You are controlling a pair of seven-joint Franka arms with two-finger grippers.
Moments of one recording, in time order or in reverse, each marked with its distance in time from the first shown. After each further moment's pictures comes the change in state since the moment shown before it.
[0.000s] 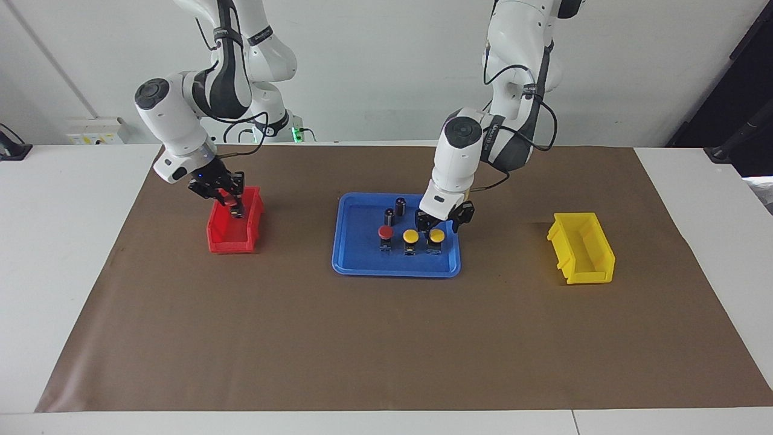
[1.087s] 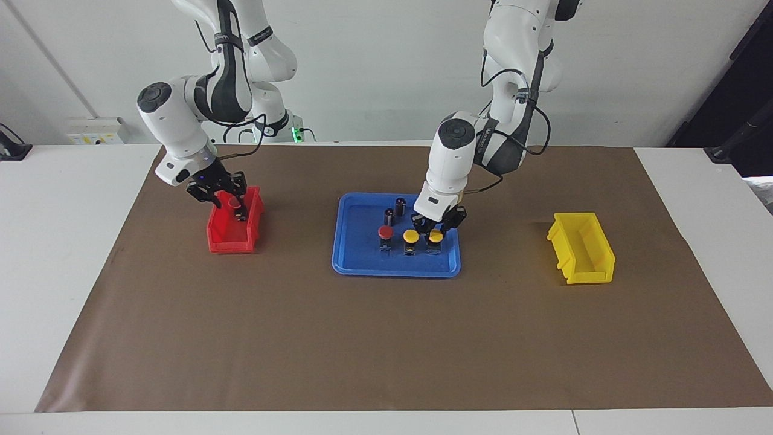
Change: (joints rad) left arm -0.015 0.019 0.000 -0.003 0.000 0.034 -0.023; right arm -0.010 0.015 0.000 0.083 0.000 -0.076 -0.094
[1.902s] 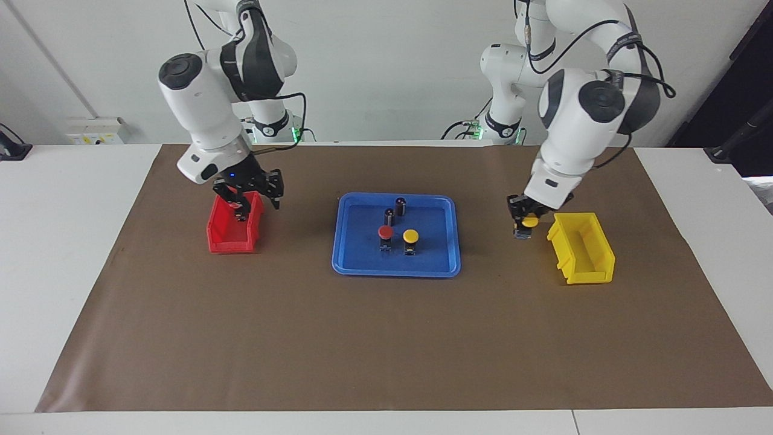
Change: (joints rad) left arm 0.404 -0.108 0.042 0.233 -0.001 -0.468 0.474; right arm 0.321 0.246 0.036 0.537 0.002 -0.201 0.509
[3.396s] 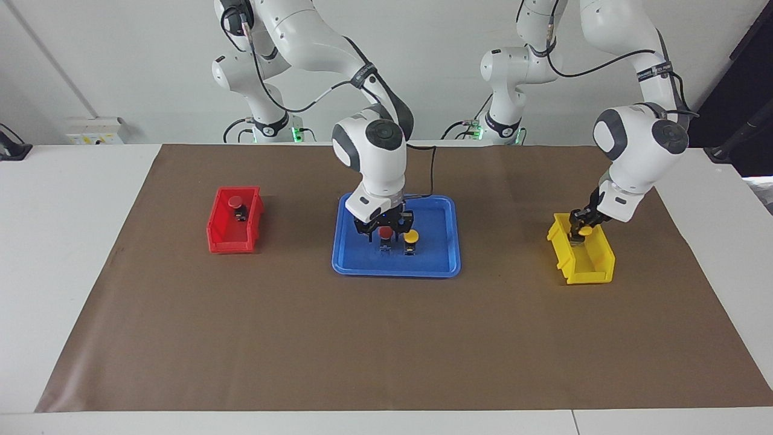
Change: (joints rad) left arm 0.233 -0.087 -0.003 -0.426 -0.001 0.373 0.172; right arm 0.350 0.385 -0.004 0.163 -0.127 0.176 0.426
